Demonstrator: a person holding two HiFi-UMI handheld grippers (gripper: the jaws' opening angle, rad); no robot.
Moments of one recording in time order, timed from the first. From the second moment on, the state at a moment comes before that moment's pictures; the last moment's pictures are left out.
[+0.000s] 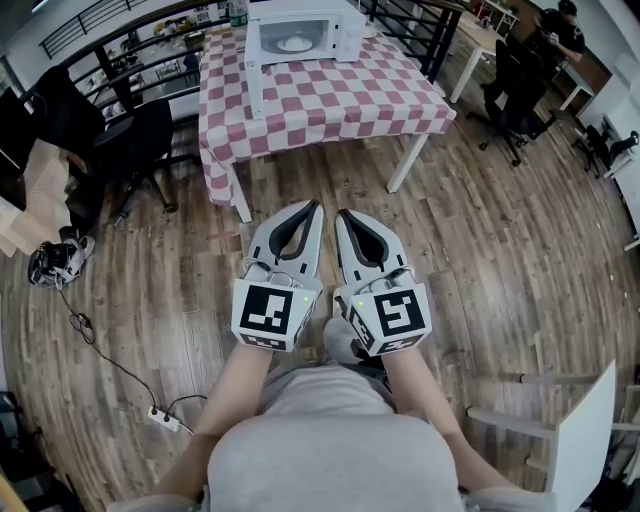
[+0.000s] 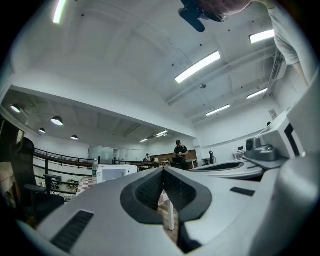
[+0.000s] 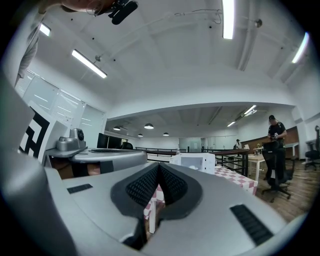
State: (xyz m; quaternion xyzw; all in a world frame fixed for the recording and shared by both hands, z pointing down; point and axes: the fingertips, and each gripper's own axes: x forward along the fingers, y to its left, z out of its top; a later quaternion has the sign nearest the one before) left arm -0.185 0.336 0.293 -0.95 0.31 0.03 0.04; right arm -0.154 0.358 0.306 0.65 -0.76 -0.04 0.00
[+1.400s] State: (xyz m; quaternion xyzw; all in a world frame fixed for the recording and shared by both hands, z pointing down) left arm -0.033 0.135 0.298 -0.93 0.36 0.02 0.02; right arm 0.005 0.154 0.302 0.61 -0.79 -0.02 -0.01
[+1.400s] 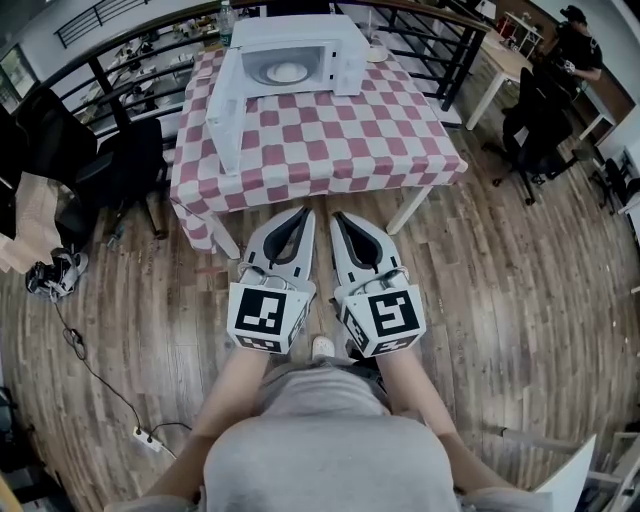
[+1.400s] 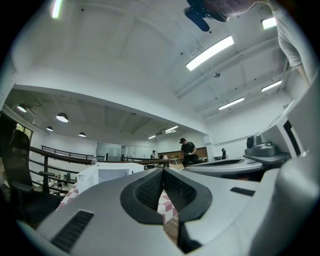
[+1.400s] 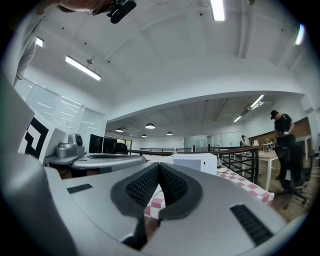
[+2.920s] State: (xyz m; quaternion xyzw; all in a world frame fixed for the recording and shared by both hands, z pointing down) left arm 0.032 -0.035 0.315 -0.91 0.42 0.02 0.01; right arm 0.075 -0.013 0.320 0.58 -0.82 -0.01 0.00
